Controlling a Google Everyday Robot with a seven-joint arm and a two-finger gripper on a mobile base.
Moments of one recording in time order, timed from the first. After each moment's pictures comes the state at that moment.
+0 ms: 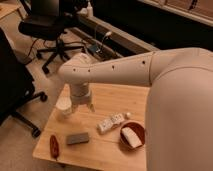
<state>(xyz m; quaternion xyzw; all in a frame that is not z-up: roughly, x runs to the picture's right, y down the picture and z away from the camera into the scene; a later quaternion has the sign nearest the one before) -0.102 0.102 0.704 -0.26 0.23 0.64 0.68</state>
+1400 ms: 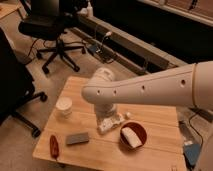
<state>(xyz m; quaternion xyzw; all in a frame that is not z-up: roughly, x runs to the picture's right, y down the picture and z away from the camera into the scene) 0.028 0.152 0.676 -0.19 0.25 0.60 0.74</state>
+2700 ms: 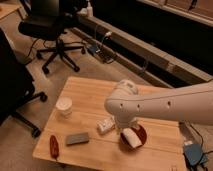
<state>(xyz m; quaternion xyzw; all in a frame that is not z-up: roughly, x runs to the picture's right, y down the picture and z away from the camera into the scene) 0.113 0.189 0.679 -0.19 0.28 0.58 0.74</state>
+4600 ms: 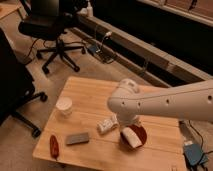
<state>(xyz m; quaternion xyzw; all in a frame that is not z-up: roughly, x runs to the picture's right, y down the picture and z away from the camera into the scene) 0.130 0.175 0.698 -0.15 0.27 0.58 0.75</state>
